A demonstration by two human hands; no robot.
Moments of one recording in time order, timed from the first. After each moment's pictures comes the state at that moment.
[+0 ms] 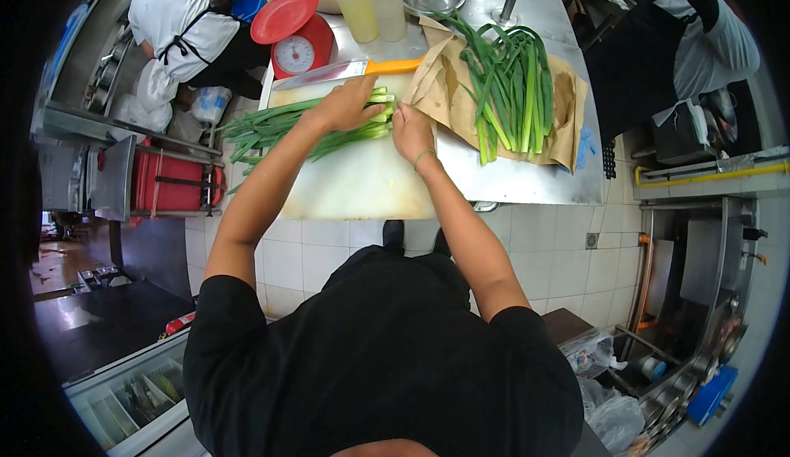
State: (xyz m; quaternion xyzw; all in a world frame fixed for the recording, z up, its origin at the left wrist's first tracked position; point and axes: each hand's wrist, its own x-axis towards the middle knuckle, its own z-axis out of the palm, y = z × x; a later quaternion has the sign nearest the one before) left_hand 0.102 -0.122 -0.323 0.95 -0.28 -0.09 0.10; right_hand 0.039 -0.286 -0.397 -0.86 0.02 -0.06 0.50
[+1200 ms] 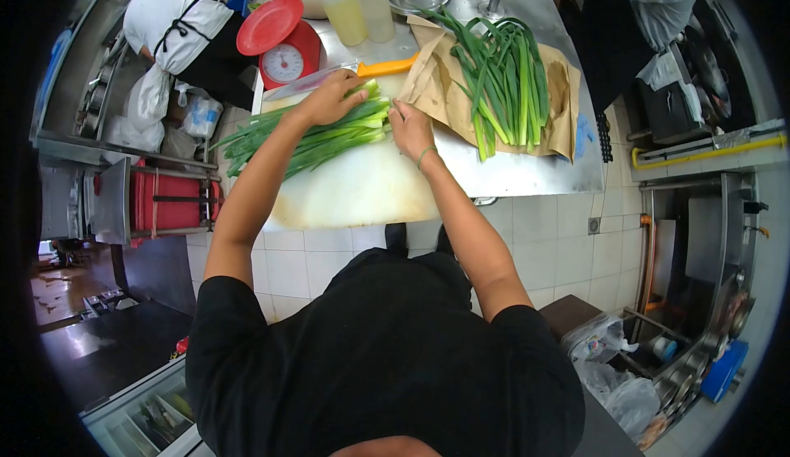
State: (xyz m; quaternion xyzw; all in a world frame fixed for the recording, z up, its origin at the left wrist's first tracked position) left_hand 0.143 -0.092 -0.339 0.90 -0.34 -0.12 0.23; right_hand 0.045 -0.289 -0.400 -0.82 0.04 -0.05 0.58
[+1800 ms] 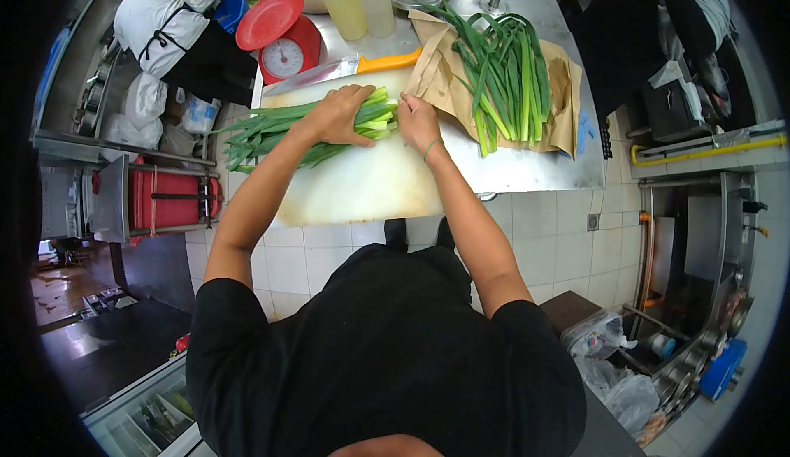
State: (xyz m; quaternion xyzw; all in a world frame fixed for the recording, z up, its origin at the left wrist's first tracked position) left_hand 0.101 -0.098 -0.332 0.91 -0.39 -0.10 0.12; right_hand 0.052 -0.296 -0.404 -0.79 0.08 -0.01 0.60
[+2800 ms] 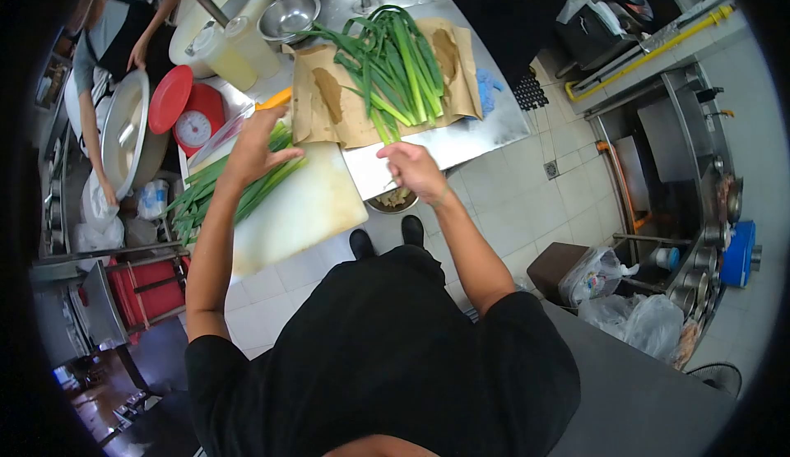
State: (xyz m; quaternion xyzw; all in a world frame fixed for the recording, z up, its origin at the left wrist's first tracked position) left_hand 0.093 -0.152 -0.300 0.86 -0.47 0.05 0.19; right_hand -0.086 -0.426 -0.353 -0.60 0.18 0.09 0.78
